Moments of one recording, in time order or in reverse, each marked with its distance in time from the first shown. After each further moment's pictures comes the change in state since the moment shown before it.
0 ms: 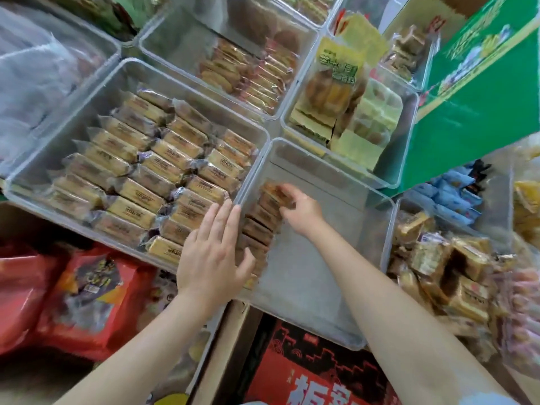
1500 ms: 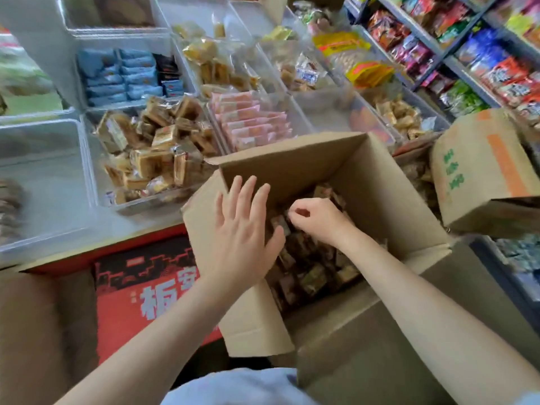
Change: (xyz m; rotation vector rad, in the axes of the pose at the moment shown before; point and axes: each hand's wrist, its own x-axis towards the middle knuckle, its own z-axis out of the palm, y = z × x) left_hand -0.318 0.430 0.023 -0.244 -0.097 0.828; right_hand -0.583 0.344 -0.118 0.194 0.380 0.366
